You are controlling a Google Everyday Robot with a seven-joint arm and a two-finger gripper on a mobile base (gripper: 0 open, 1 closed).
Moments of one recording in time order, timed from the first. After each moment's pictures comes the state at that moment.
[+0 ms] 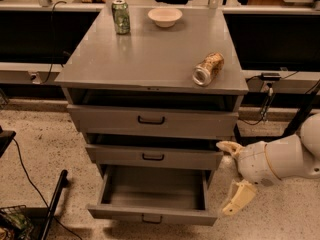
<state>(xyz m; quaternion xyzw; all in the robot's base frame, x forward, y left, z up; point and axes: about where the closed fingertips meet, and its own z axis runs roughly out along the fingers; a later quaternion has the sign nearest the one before) 0.403 -0.152 0.716 -0.60 0.72 0.20 0.30</state>
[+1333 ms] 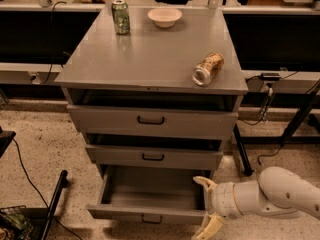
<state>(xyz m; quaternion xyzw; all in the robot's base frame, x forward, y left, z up) 0.387 -0.105 0.552 -0.58 0.69 0.29 0.33</state>
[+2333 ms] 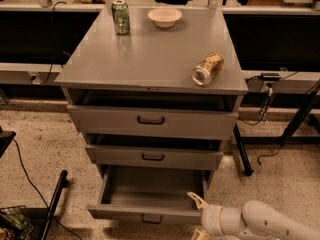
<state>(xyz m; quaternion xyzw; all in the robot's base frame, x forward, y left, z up) 0.403 -0.099 0.400 -0.58 0.66 0.25 0.40</state>
